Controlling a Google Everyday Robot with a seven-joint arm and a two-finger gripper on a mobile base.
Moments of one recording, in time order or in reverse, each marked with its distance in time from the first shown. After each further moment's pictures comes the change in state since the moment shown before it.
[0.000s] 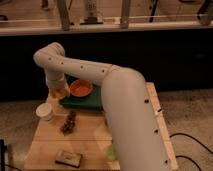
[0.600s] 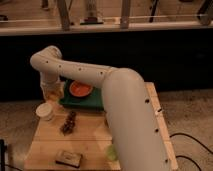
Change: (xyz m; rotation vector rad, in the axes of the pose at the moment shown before) arm -0.005 -0.031 0.010 0.080 0.000 -0.143
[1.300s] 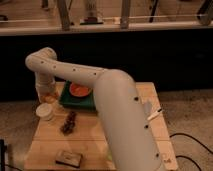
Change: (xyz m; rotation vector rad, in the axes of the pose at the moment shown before) arm -0.001 -0.028 0.016 0.010 -0.068 -0.103
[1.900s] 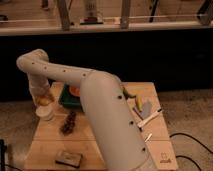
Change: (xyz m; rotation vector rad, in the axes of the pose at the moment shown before) arm 0.000 -0.023 0.018 -0.022 -0.076 -0.053
